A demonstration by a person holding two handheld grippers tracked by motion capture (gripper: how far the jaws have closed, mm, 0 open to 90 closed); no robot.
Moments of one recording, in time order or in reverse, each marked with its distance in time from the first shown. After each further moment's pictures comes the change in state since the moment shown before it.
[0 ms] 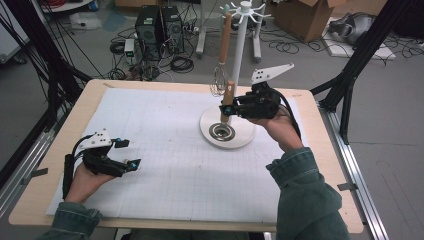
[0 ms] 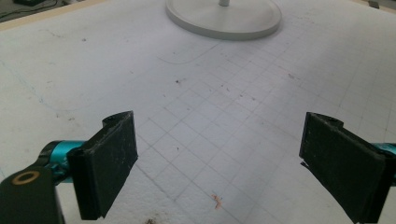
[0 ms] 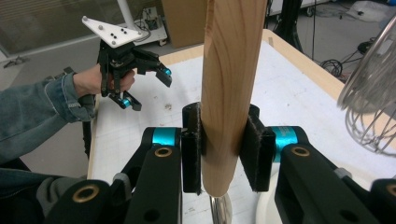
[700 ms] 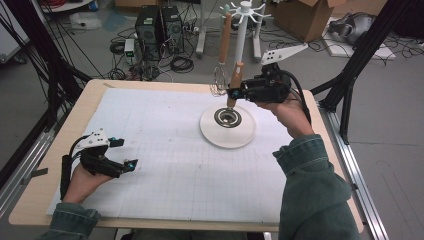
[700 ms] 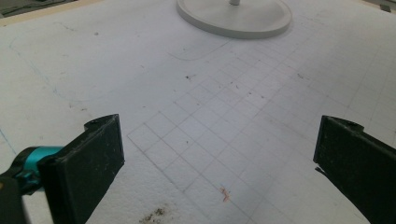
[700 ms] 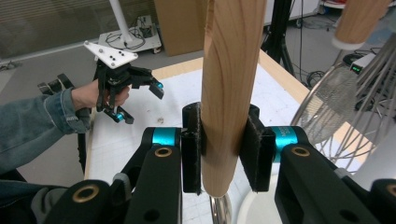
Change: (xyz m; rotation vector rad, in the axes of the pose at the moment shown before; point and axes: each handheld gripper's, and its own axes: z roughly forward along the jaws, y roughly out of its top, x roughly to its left) left arm 0.003 -0.003 -0.004 0.002 0.026 -0.024; right arm -0.009 0.030 -0.027 -0.024 -0.028 -0.014
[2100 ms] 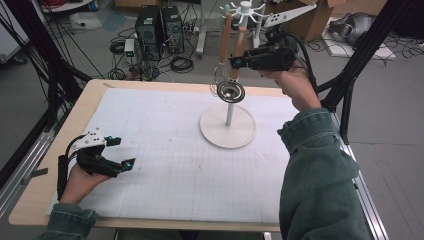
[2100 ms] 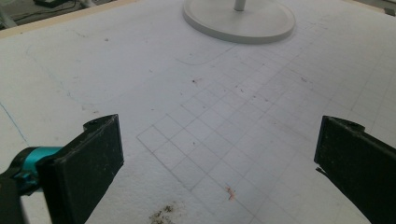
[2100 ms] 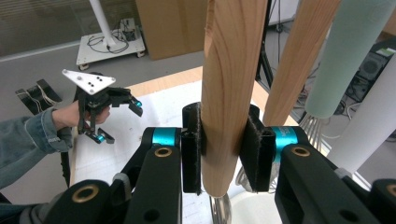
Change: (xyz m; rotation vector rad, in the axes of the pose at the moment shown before) left arm 0.001 0.002 -0.007 -0.021 0.017 0.003; right arm -0.017 0.063 -0.016 0.014 -0.064 -0.007
